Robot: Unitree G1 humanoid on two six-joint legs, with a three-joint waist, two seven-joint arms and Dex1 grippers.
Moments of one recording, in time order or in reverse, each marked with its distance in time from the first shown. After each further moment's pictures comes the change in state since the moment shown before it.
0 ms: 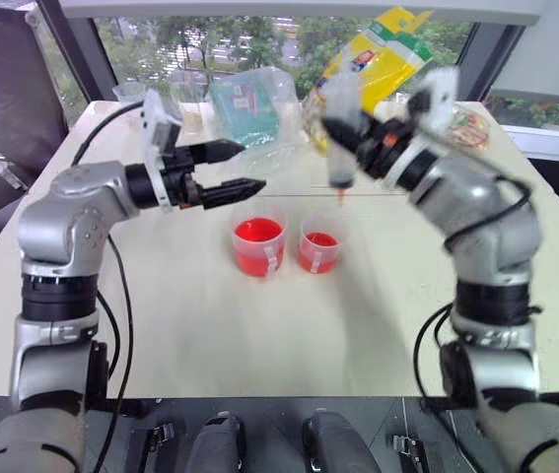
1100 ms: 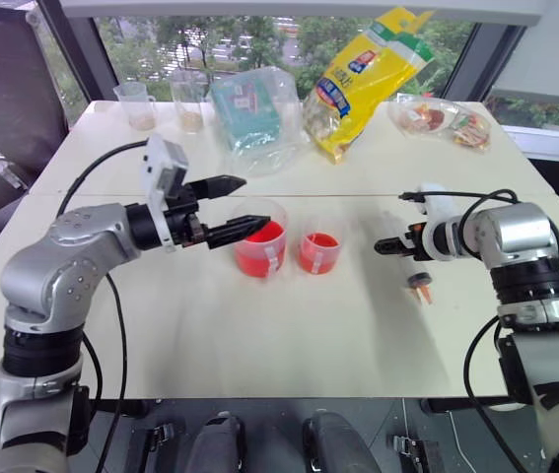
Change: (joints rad) left arm 0.193 0.057 0.009 -0.252 -0.160 0.065 0.193; right arm 0.085 -0.231 0.298 0.411 -0.230 0.335 0.159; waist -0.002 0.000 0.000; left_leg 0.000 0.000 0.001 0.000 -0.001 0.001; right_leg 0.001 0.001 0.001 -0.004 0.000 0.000
